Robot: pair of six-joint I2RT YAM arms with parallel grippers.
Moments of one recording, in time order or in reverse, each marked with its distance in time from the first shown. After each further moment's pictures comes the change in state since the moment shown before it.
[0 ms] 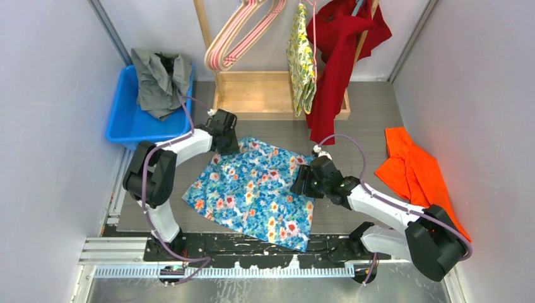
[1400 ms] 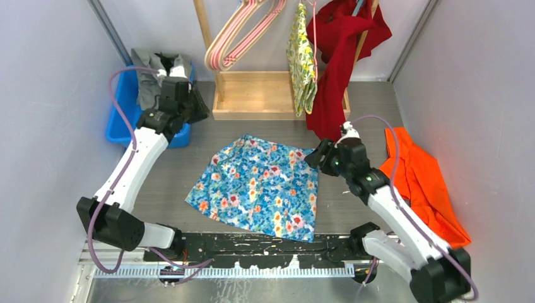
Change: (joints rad) left arm 0.159 -0.420 0.226 -0.276 -0.074 0.109; right arm -0.257 -0.159 0.165 -0.094 -0.029 -0.060
